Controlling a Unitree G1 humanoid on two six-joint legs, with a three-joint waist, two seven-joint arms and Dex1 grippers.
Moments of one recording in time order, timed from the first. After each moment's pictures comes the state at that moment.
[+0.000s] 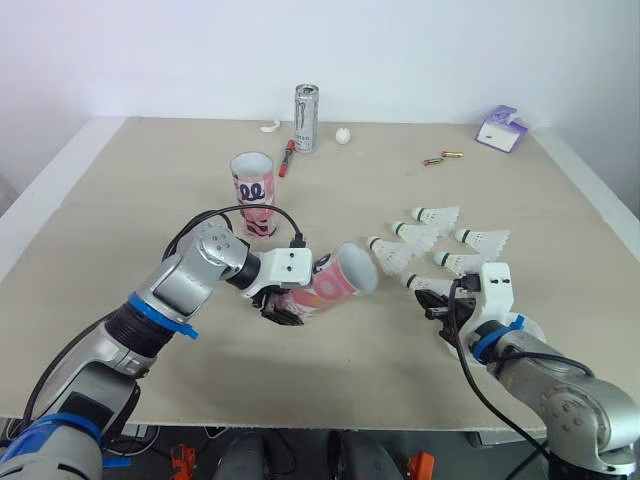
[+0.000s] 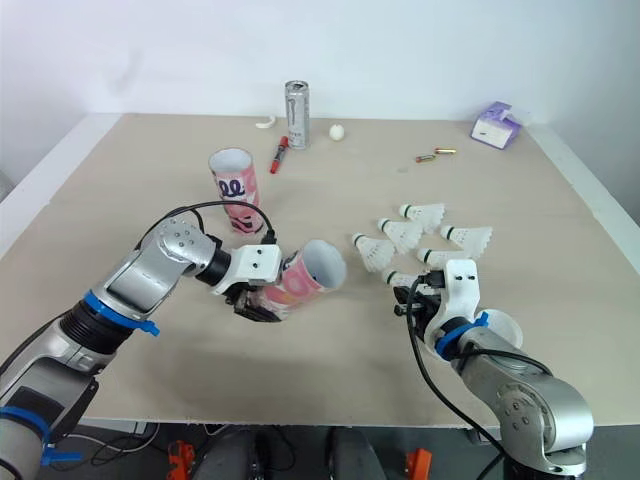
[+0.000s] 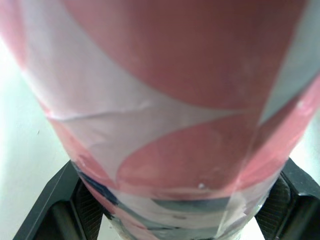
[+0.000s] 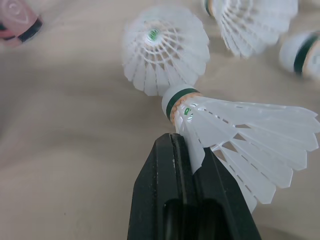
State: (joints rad) left arm -0.80 0.57 -0.50 0.02 0.03 0.48 -1.34; right arm -0.05 -0.52 -0.33 -0.68 0.77 1.10 0.14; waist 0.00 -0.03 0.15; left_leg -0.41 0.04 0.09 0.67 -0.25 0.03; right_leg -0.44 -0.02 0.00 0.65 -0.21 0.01
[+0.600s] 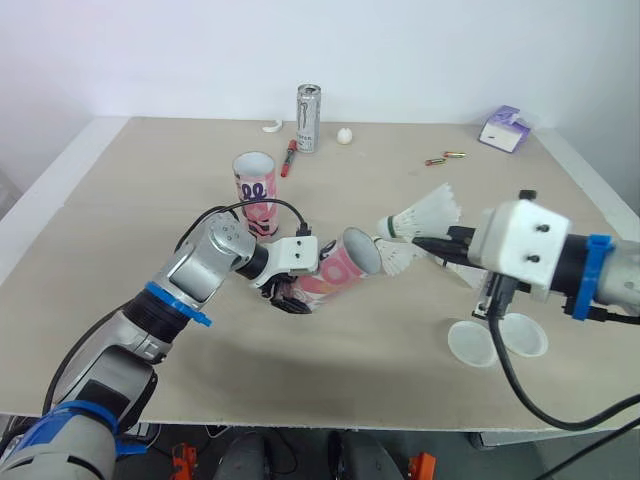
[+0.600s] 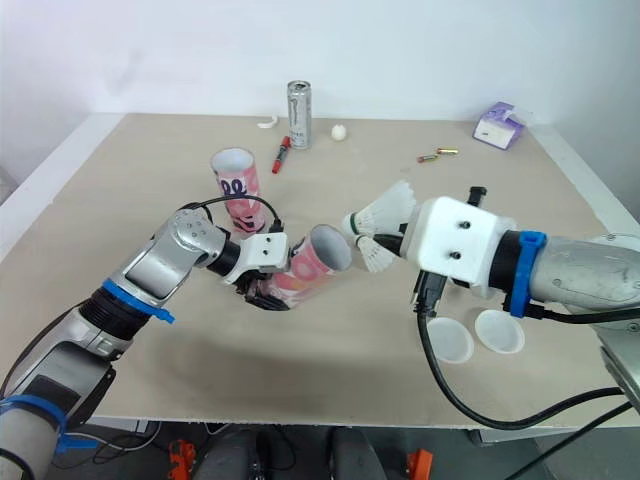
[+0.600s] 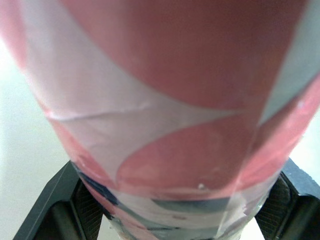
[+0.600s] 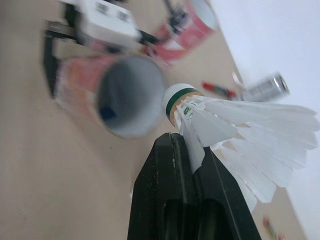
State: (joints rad) left arm -0.88 0.50 -0.50 0.17 0.06 0.46 -1.30; right arm -0.34 -1.23 -0.16 -0.76 0.48 0.55 0.78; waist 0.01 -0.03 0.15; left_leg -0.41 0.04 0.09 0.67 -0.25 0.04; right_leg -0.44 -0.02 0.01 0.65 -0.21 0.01
